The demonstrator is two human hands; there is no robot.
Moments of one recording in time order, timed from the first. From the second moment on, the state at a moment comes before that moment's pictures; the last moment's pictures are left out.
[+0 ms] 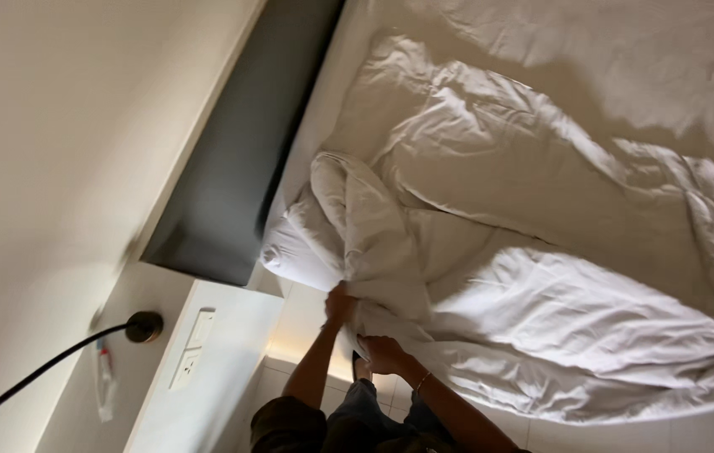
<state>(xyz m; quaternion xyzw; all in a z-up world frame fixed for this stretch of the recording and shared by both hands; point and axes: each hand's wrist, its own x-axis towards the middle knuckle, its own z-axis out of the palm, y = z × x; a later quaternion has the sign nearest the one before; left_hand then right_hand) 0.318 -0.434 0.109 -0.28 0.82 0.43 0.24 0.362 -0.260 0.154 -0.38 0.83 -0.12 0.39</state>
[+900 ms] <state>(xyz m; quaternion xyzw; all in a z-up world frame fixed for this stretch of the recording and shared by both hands) 0.372 -0.313 0.102 -0.44 0.71 0.51 0.20 0.588 0.045 -0.008 0.37 0.73 -0.47 0.34</state>
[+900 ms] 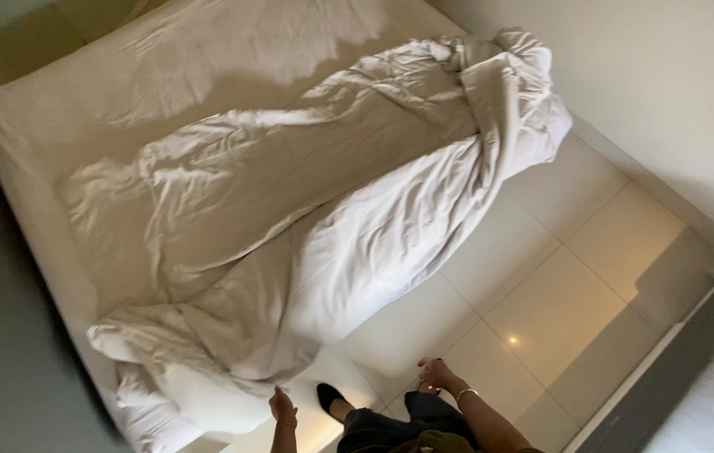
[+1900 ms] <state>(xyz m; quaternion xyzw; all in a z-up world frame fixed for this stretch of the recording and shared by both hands) 0.362 0.292 0.083 -0.09 0.80 0.24 0.54 0.664 0.498 0.010 0.64 0.42 -0.60 0.21</state>
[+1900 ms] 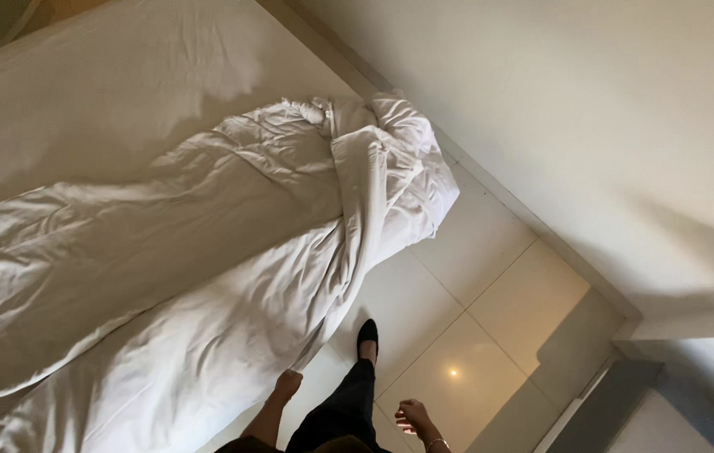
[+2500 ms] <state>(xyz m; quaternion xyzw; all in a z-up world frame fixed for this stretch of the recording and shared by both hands) 0.184 0.731 0.003 -0.02 0.91 0.14 0.38 0.482 0.854 0.028 0.58 0.52 -0.58 0.23</state>
